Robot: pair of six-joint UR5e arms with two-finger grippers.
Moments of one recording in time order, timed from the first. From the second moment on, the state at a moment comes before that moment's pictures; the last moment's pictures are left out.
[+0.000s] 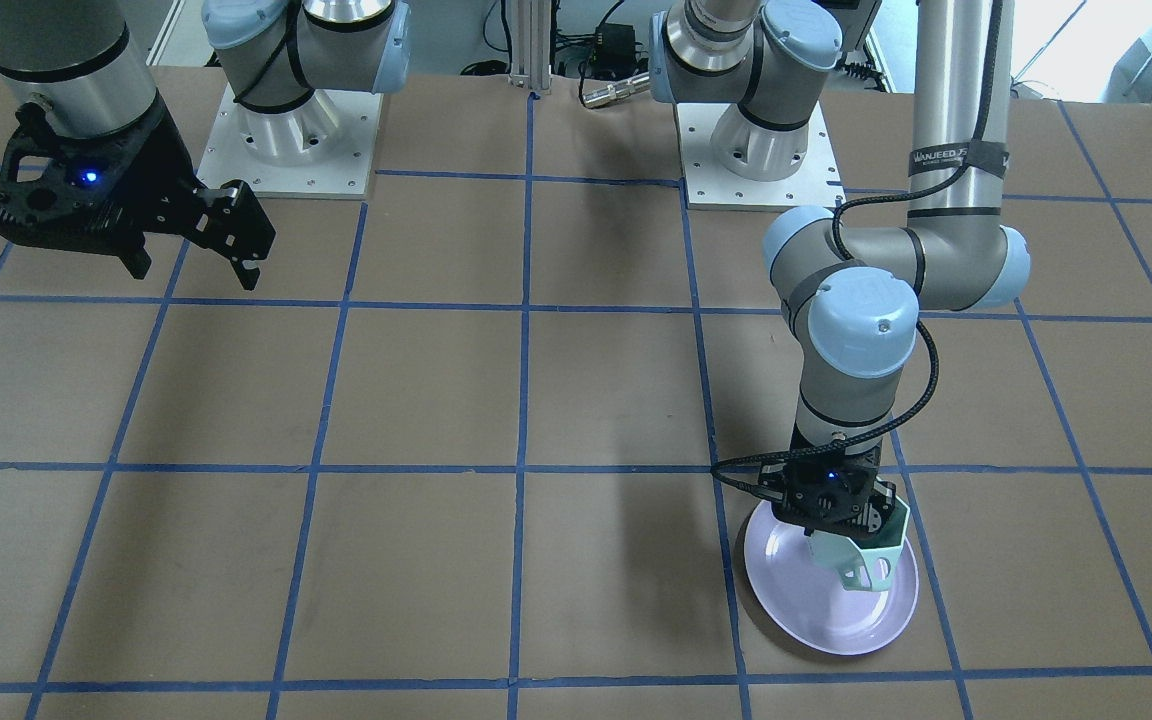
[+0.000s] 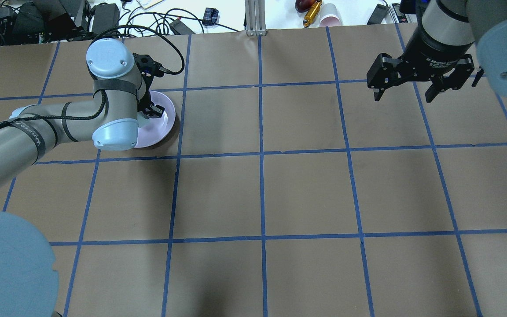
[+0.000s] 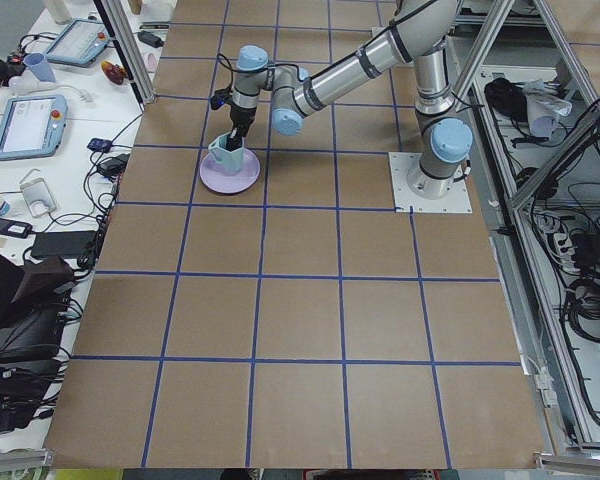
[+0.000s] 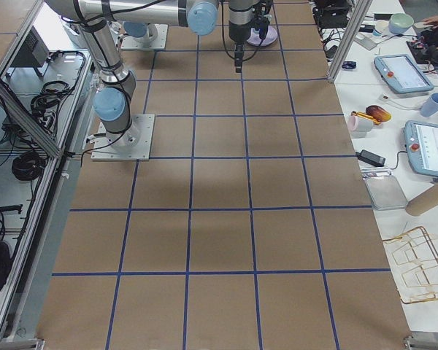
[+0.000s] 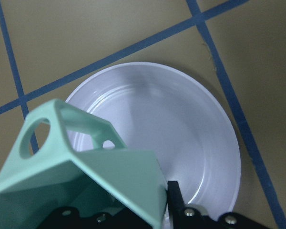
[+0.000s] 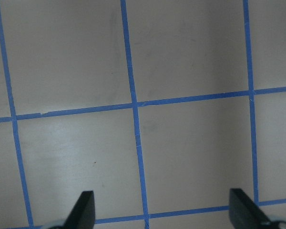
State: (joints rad) left arm -1.53 -1.99 -1.82 -0.64 1.74 0.42; right arm 1.52 -1.59 1.64 -1.68 -1.58 0.04
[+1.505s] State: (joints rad) left arm -1.52 -2.05 -1.81 -0.64 1.74 0.44; right arm 1.52 -1.59 1.64 -1.68 -1.58 0.04
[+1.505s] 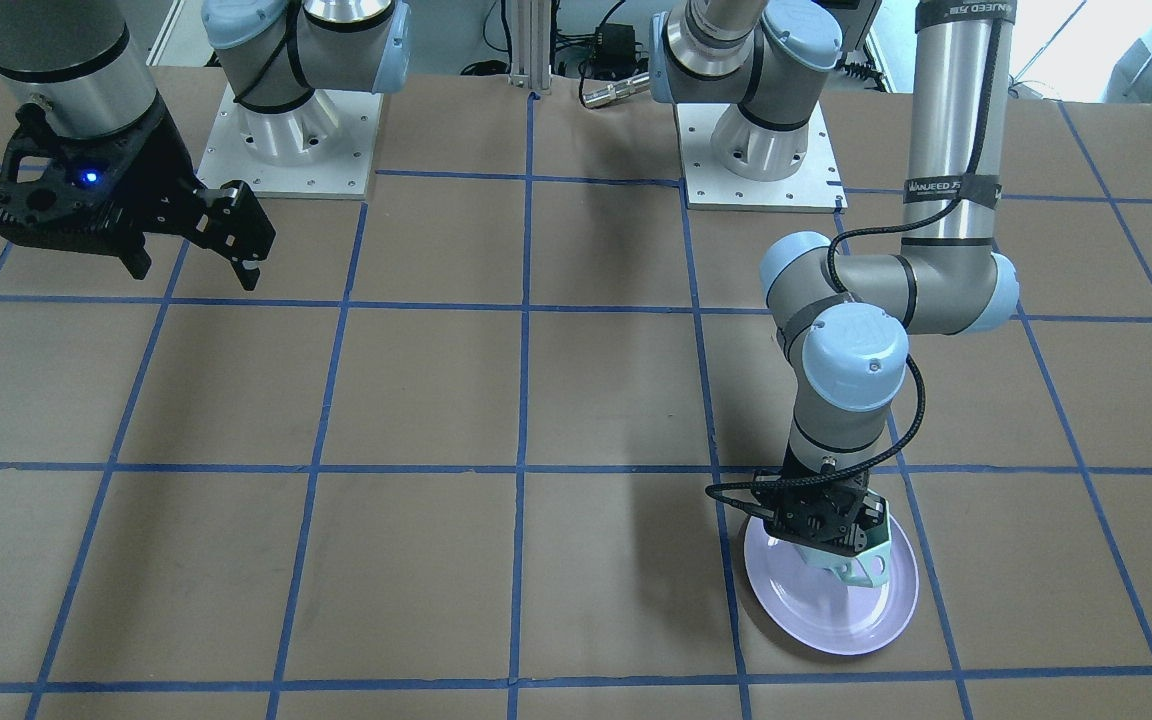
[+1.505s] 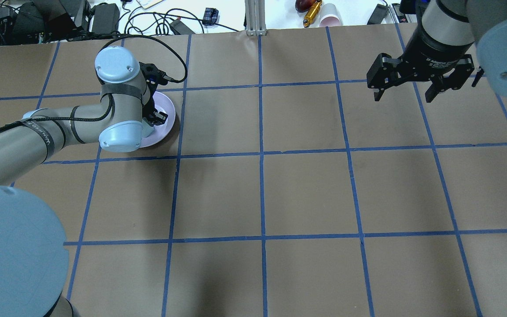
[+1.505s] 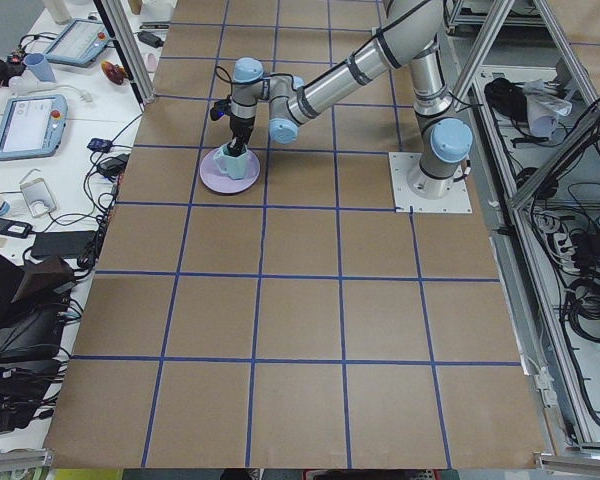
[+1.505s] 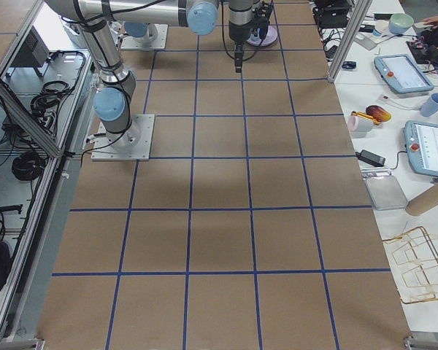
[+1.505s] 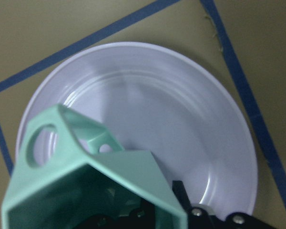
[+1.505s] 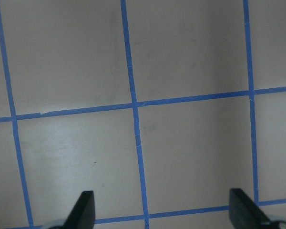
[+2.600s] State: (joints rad) left arm -1.53 -1.97 -1.81 -0.65 1.74 0.40; right arm 1.52 -1.59 1.64 -1.68 -1.58 0.04
